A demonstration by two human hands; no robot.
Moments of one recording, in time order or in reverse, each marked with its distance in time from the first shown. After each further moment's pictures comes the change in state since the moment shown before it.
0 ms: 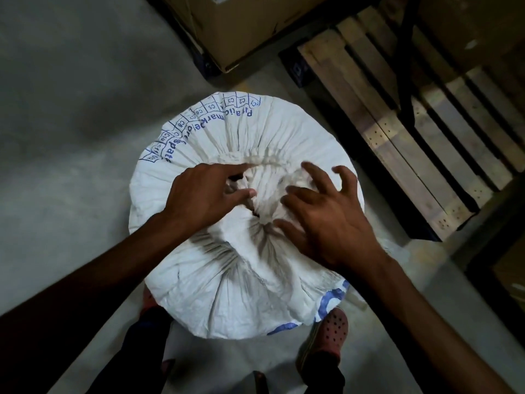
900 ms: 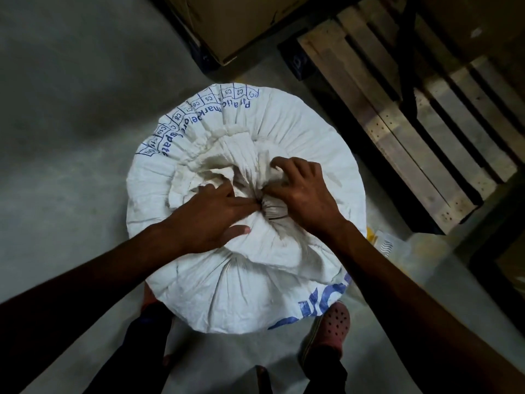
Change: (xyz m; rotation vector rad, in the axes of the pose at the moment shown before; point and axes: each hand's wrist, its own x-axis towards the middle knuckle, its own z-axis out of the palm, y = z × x) left_hand -0.020 -0.039 0.053 0.262 -0.133 0.684; right_hand 0.030 0.026 0.105 0.113 0.147 -0.101
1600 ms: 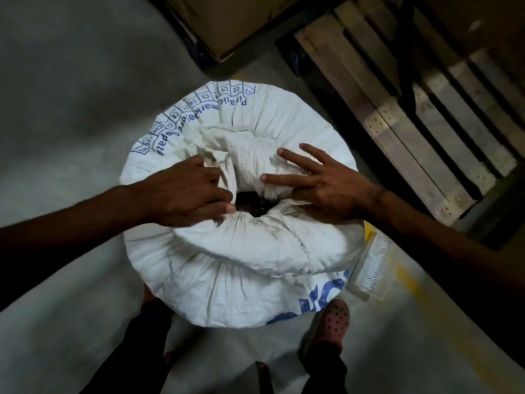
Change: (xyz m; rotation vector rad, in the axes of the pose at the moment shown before) left_hand 0.002 -0.036 -0.056 0.037 -0.087 0.163; right_hand -0.003 0.057 -0.049 -0.112 -0.277 -0.570
